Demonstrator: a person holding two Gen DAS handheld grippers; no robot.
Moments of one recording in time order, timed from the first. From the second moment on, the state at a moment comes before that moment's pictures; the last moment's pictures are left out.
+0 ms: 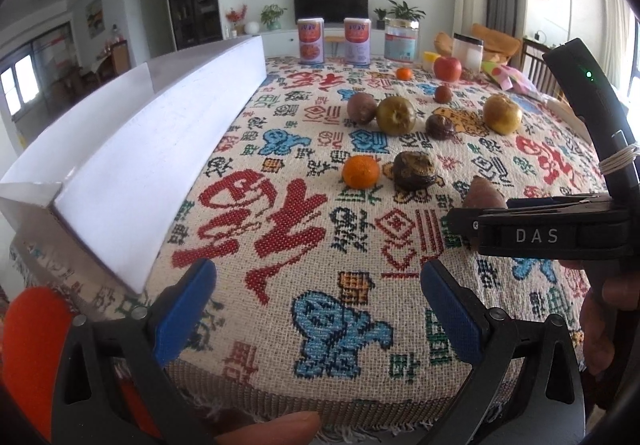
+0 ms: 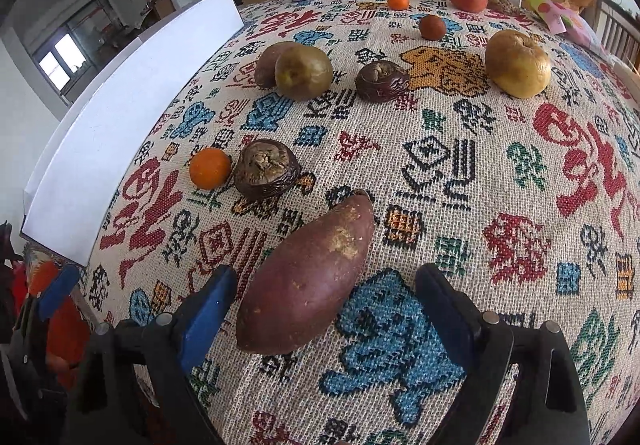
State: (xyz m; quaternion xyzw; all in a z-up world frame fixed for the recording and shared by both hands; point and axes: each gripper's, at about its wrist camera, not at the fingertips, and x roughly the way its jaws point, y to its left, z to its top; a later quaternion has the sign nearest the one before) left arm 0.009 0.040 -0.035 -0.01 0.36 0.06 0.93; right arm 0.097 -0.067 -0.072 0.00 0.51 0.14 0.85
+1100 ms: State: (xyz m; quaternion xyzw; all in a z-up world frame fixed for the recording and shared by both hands) left arm 0.101 0.051 -0.065 -0.02 0.47 0.03 0.88; right arm 0.070 -0.153 -0.083 -0.06 0.45 0.08 0.89
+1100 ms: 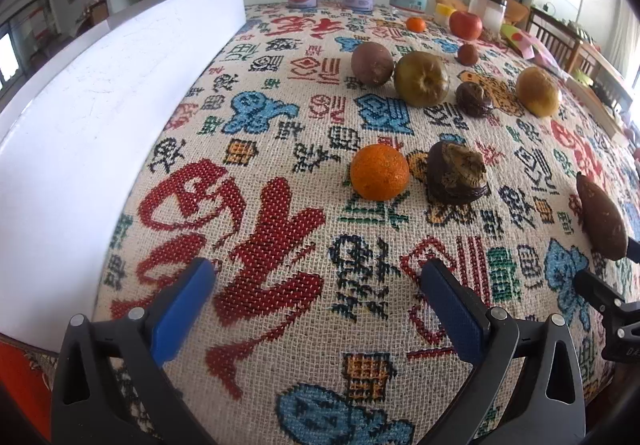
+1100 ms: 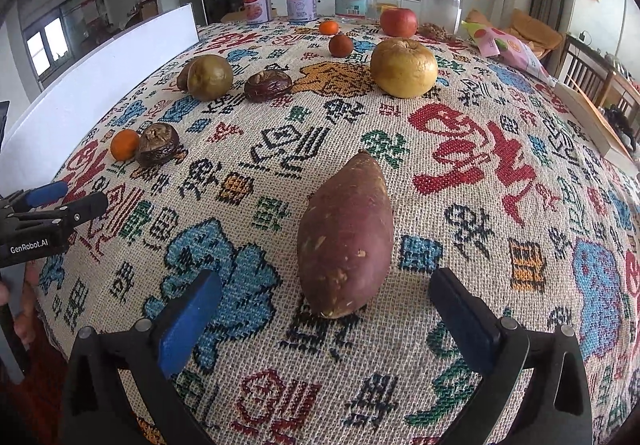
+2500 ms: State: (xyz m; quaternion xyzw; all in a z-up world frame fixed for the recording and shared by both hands) left arm 0.056 0.182 0.123 -0.16 0.33 -0.03 0.93; right arm 0.133 -0.119 0.009 0.22 0.51 0.28 0.78
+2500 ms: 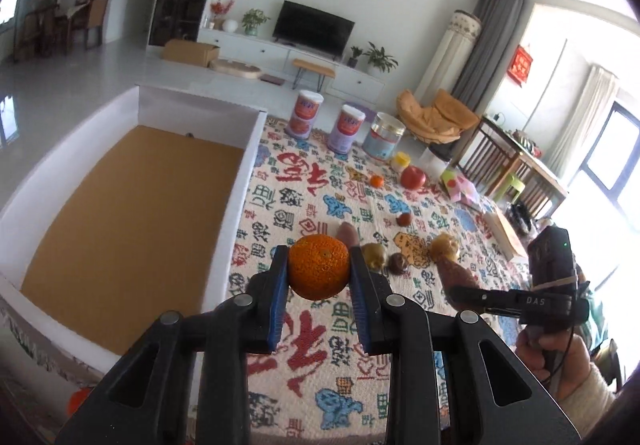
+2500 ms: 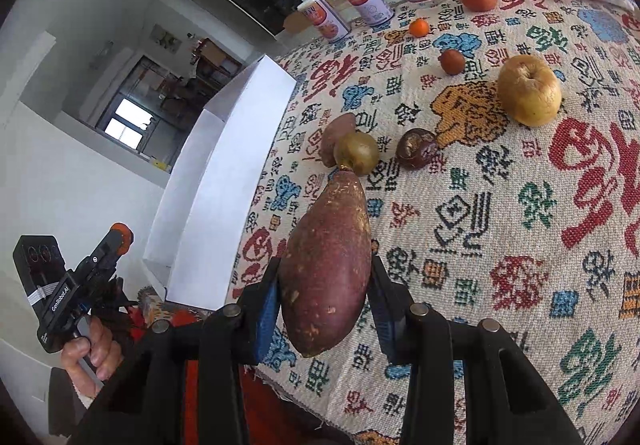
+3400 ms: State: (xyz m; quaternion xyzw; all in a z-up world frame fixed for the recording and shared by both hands) left arm 0.064 0.270 0.060 -0.10 0.34 0.19 0.92; right arm 0.135 0.134 0.047 0.02 0.42 0.38 0.82
